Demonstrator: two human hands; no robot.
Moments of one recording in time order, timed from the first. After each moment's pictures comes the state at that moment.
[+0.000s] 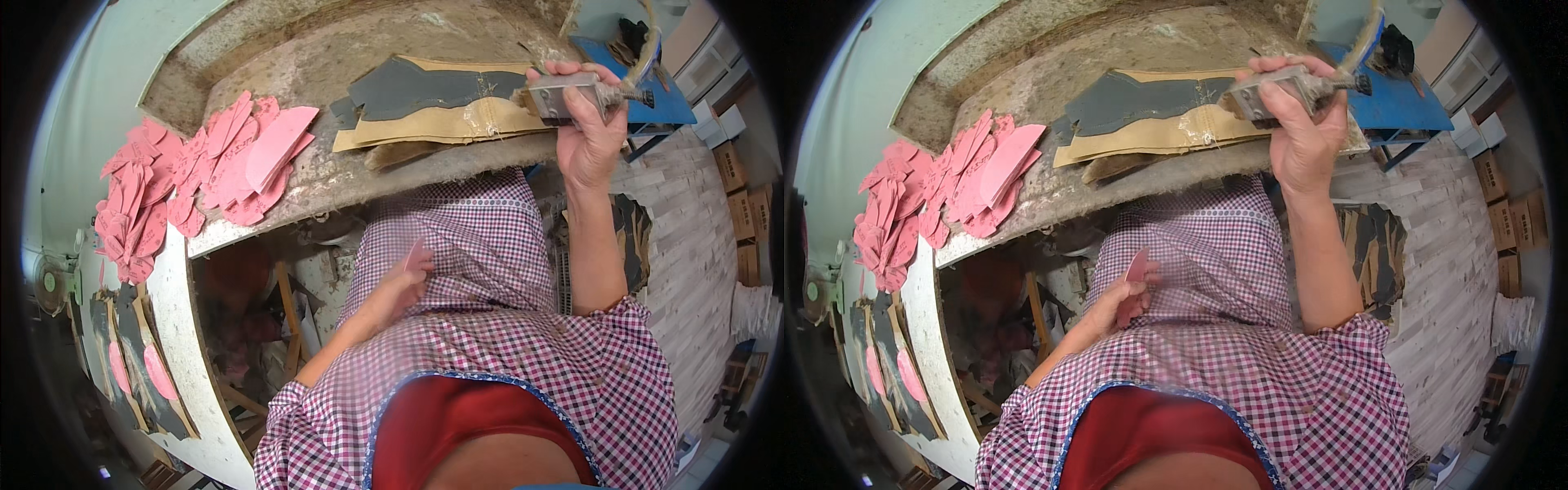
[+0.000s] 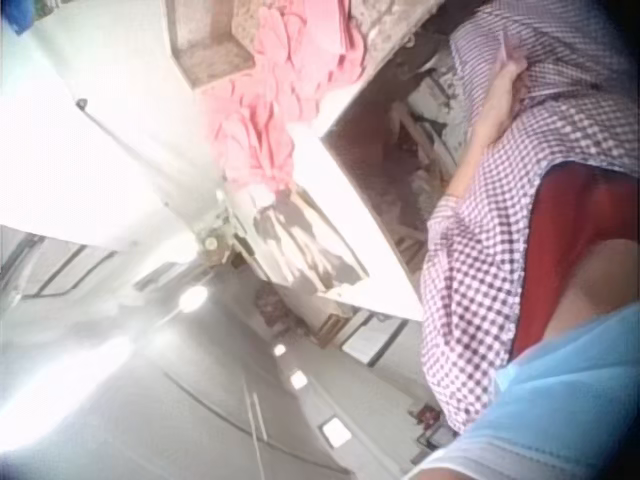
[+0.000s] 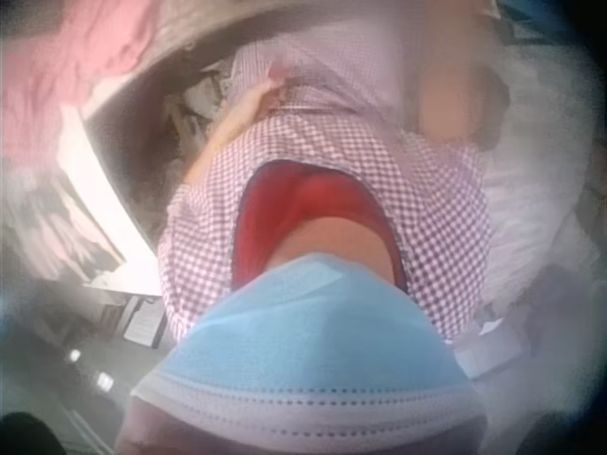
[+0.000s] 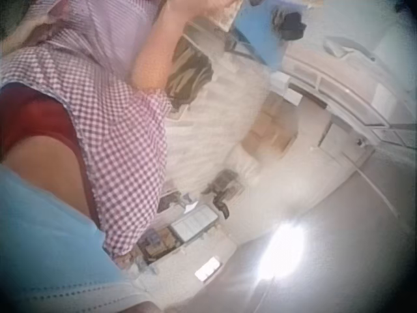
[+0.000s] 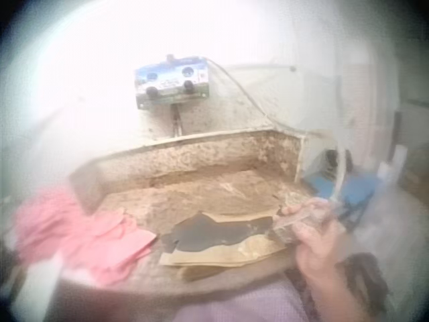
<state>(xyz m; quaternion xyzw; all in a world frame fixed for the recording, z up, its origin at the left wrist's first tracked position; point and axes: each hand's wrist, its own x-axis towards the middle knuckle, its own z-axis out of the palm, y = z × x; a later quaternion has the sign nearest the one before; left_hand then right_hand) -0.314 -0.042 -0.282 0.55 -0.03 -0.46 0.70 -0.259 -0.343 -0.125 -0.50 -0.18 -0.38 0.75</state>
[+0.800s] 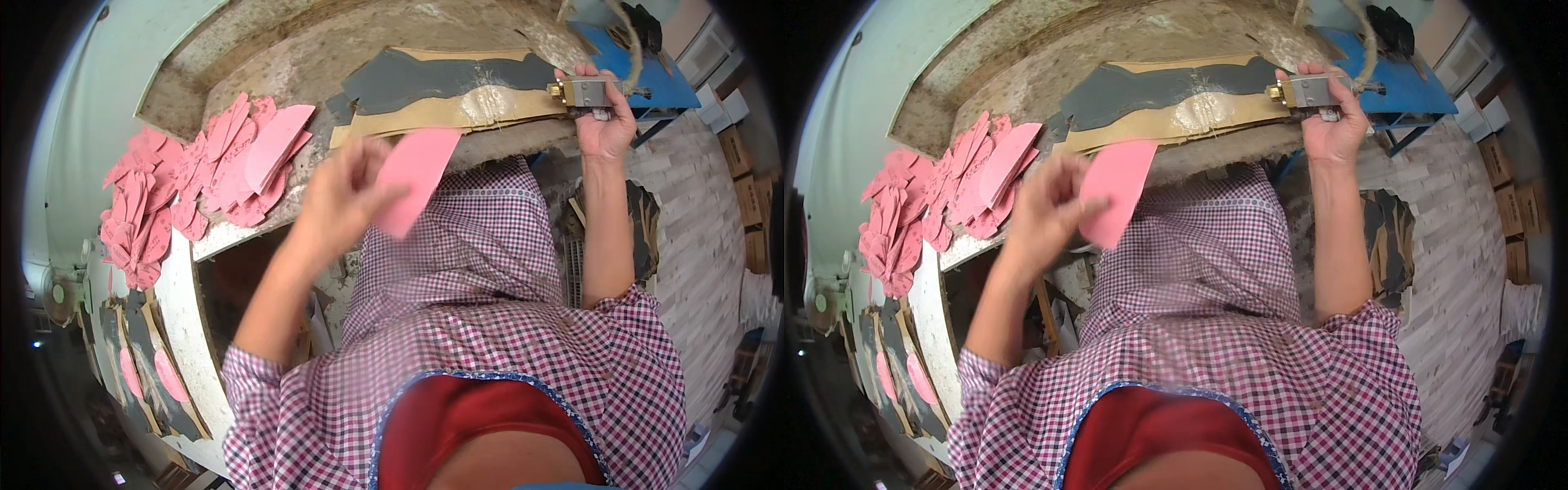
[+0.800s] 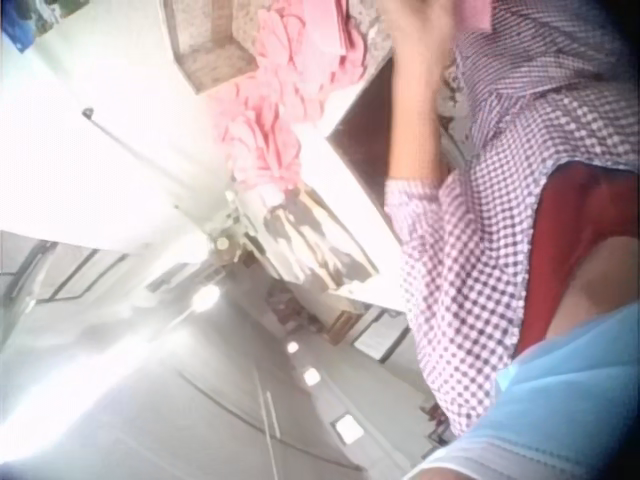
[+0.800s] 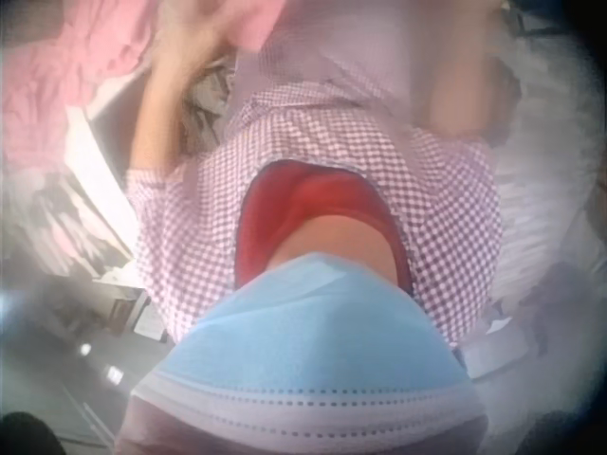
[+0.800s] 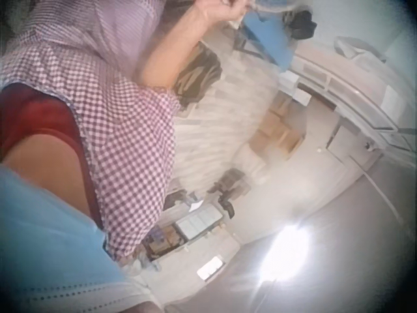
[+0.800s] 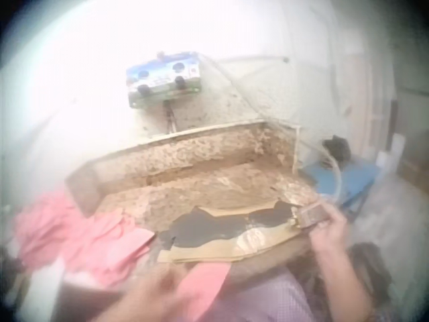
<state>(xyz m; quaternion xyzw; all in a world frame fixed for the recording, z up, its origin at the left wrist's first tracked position) -0.231 -0.056 -0.128 0.79 -0.26 -0.15 0.54 -0.255 -0.429 -0.179 -0.33 -0.06 -0.35 0.87</state>
